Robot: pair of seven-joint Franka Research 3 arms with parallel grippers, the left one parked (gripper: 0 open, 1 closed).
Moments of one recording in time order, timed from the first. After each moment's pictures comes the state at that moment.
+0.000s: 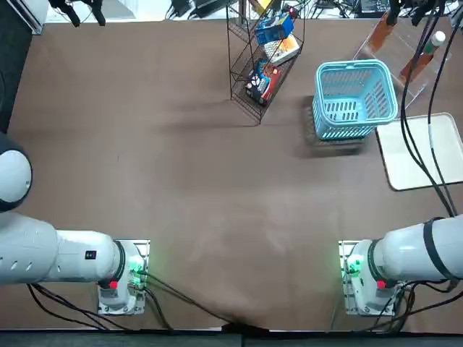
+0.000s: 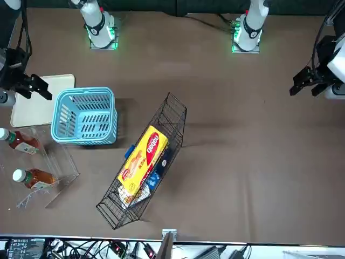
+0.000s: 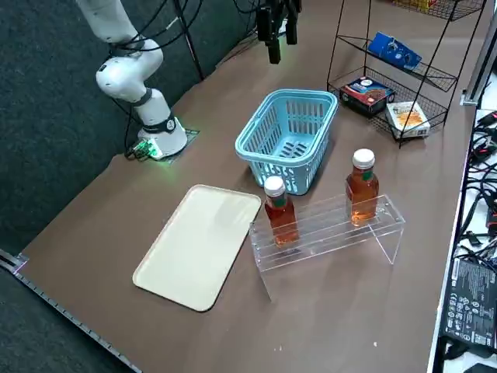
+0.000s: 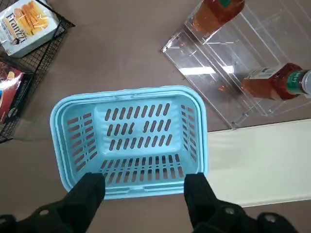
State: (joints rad) arm 0.00 0.03 -0.01 -1.61 0.00 1.62 0.04
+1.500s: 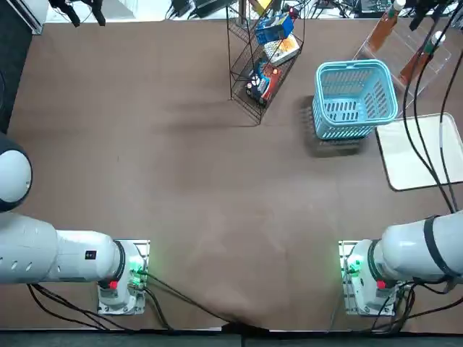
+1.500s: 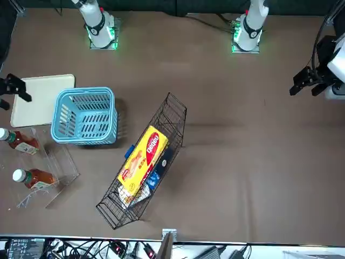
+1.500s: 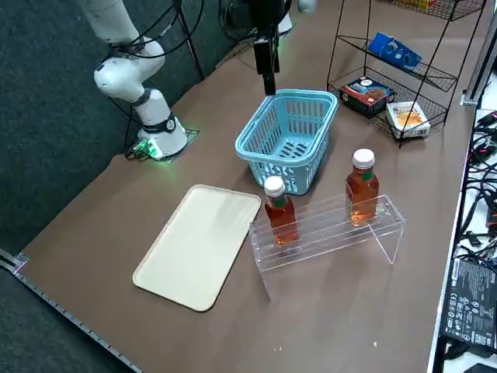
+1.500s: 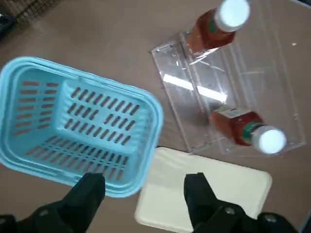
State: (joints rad) arm -0.12 0.09 -0.03 -1.59 -0.02 1.66 -0.48
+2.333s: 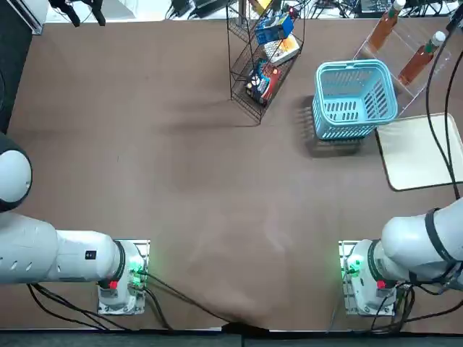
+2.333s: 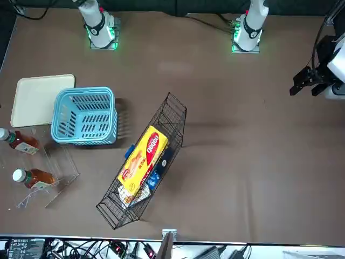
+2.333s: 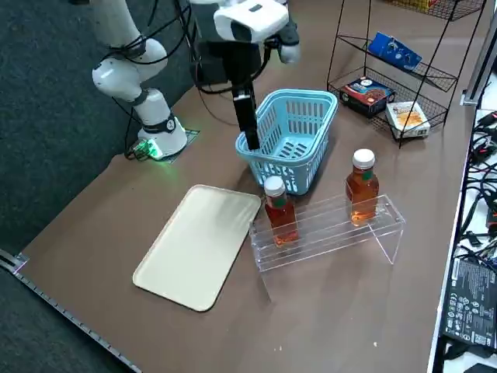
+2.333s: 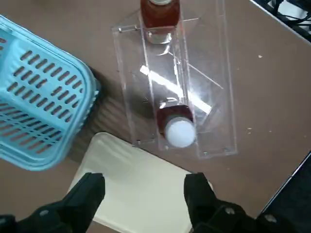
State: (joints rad) arm -0.34 0.28 -0.04 -1.40 -0.02 1.69 -0.93
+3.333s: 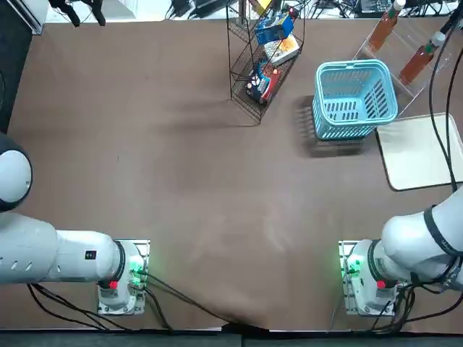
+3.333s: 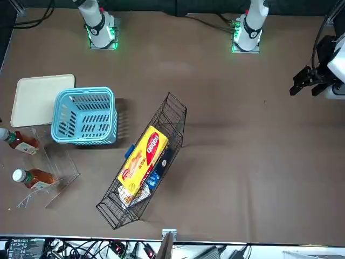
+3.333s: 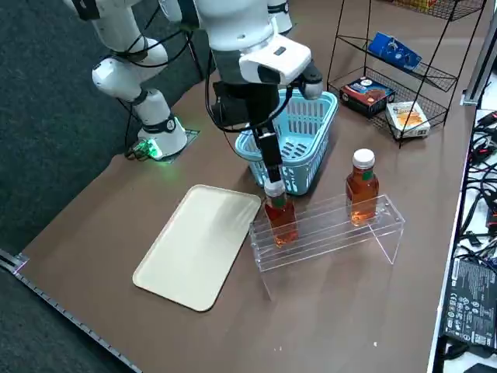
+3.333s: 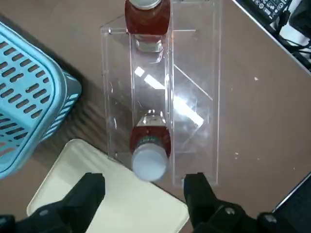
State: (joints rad) arm -0.36 0.42 -0.04 -1.32 0.00 1.77 -1.07
